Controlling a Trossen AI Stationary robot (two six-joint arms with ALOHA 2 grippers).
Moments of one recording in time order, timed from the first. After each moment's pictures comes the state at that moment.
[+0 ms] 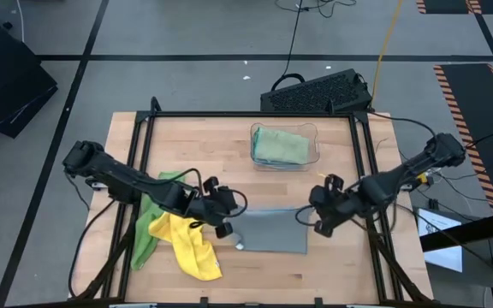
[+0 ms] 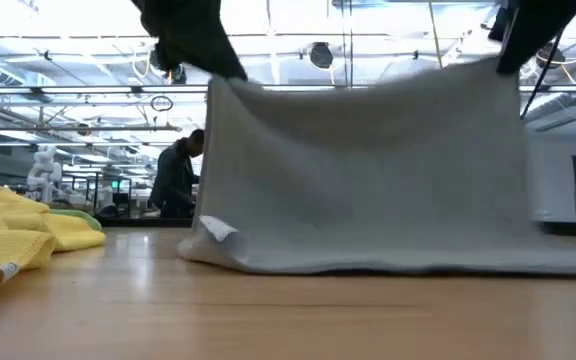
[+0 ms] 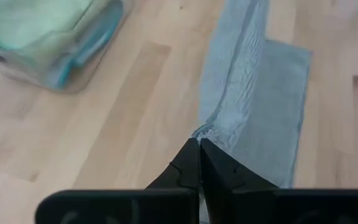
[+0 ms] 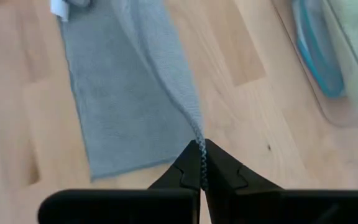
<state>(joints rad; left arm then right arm) -0.34 1.55 1.14 -0.46 -0.41 -0.51 0.49 1.23 1.04 -1.01 0.33 0.77</state>
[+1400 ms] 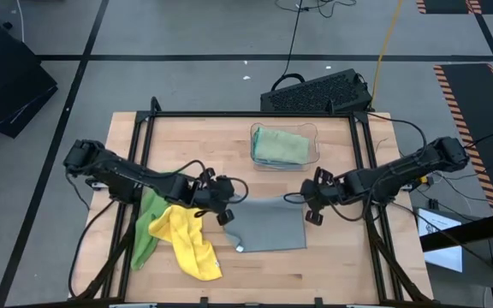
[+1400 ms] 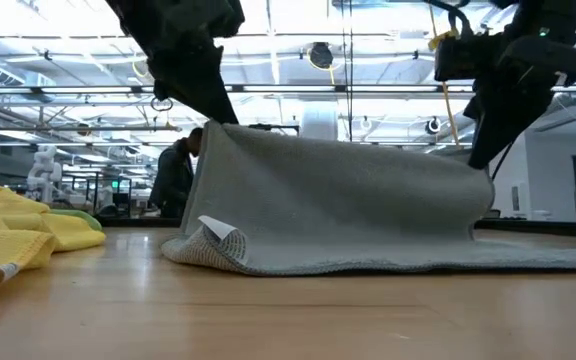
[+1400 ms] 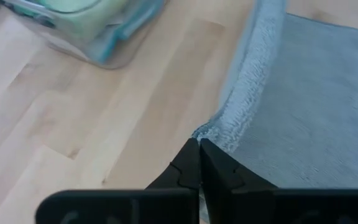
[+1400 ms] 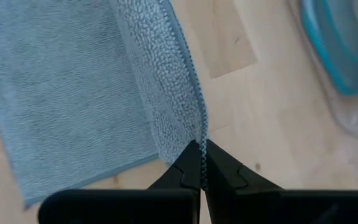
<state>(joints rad) -0.25 1.55 1.07 -0.47 -0.42 -0.53 0.26 1.23 0.74 -0.68 0.23 0.55</state>
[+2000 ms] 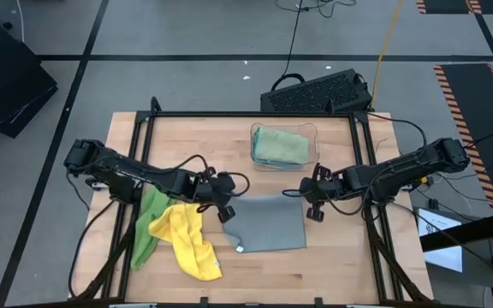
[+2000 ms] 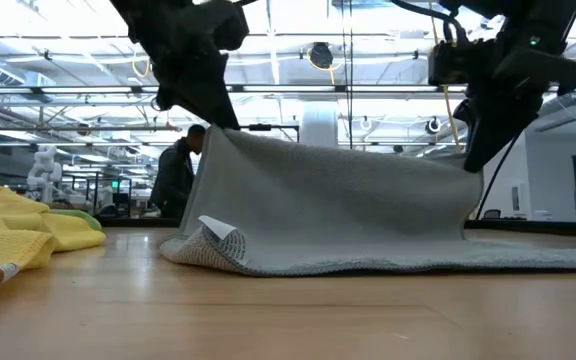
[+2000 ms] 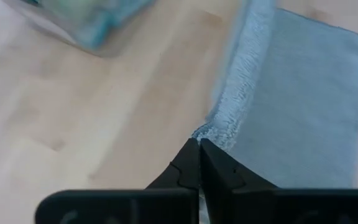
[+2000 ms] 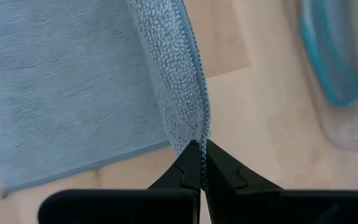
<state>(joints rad) -0.20 1.55 1.07 -0.47 -0.32 -0.56 0.20 1.23 0.74 -0.69 0.20 0.41</state>
